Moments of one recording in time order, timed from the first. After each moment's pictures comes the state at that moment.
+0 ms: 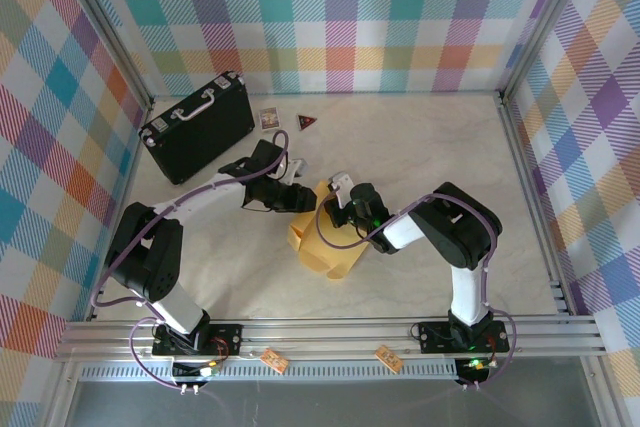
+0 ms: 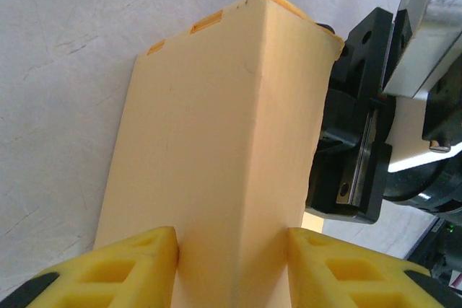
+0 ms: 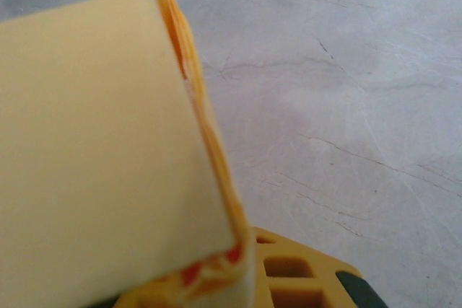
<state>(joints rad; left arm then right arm) -0.49 1.63 1.07 -0.48 0.50 -0.37 0.71 1.94 0.70 0.80 -0.05 0.10</state>
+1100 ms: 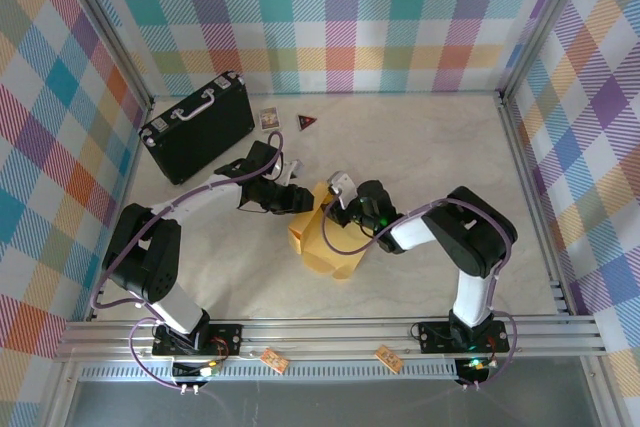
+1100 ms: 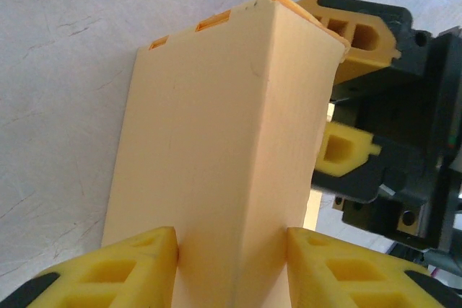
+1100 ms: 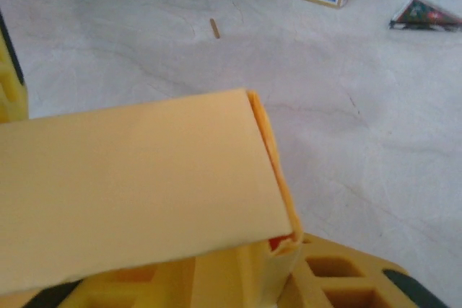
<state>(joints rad) -0.46 1.62 1.05 -0.49 0.53 -0.39 0.69 1.85 0.66 0.80 -0.19 -0.07</state>
